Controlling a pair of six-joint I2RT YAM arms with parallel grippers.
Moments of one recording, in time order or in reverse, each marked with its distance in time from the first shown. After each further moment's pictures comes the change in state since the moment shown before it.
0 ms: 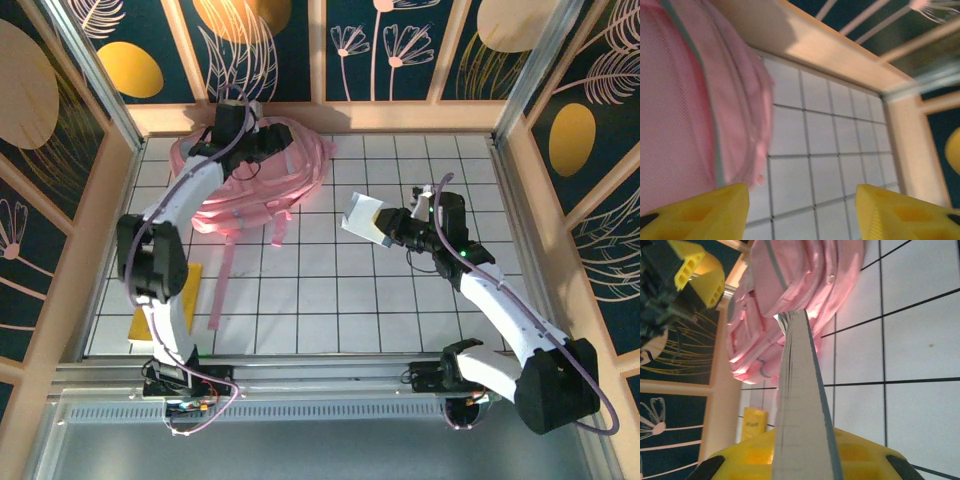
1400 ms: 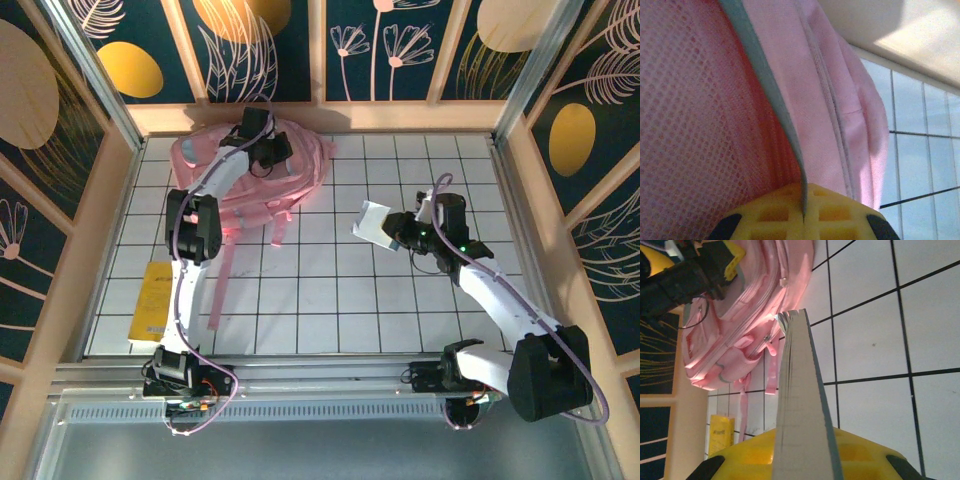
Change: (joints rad) left arm -0.001 0.486 0.447 -0.148 -0.060 0.095; right arm -0.066 0.063 -0.017 -0.046 0.023 -0.078
